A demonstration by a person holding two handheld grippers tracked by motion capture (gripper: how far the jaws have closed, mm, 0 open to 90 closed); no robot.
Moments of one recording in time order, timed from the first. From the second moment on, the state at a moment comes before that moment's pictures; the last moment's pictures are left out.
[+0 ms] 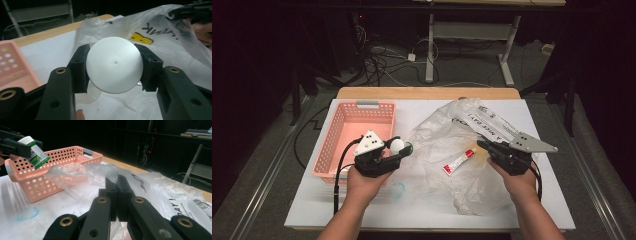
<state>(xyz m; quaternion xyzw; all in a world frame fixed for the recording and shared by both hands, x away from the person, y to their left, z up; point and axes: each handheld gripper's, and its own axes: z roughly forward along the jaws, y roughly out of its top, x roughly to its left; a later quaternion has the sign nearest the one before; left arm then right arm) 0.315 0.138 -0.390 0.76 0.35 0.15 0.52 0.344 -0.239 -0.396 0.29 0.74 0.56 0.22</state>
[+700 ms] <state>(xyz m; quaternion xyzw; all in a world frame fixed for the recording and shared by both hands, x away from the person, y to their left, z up) 0.329 0.061 -0.415 0.81 0.32 0.12 0.48 0.345 -0.238 -0.396 0.29 0.75 0.56 0.22</state>
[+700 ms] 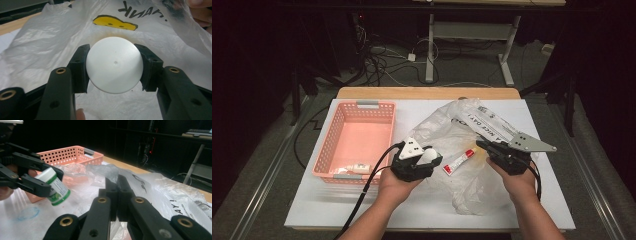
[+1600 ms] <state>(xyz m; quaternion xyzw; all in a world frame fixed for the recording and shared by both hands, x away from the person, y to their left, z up) 0.369 0.009 -0.433 0.82 0.33 0.13 0.46 0.348 -0.235 -0.398 0.29 0.75 0.56 0.22</state>
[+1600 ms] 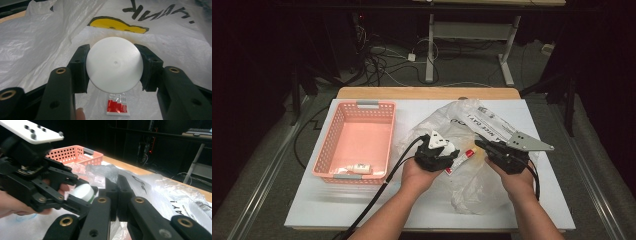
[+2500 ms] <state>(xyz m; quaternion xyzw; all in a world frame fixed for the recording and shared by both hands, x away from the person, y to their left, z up) 0.407 -0.029 -0.477 0.80 0.36 0.14 0.45 0.350 -0.238 -0.399 0.30 0.74 0.56 0.21</state>
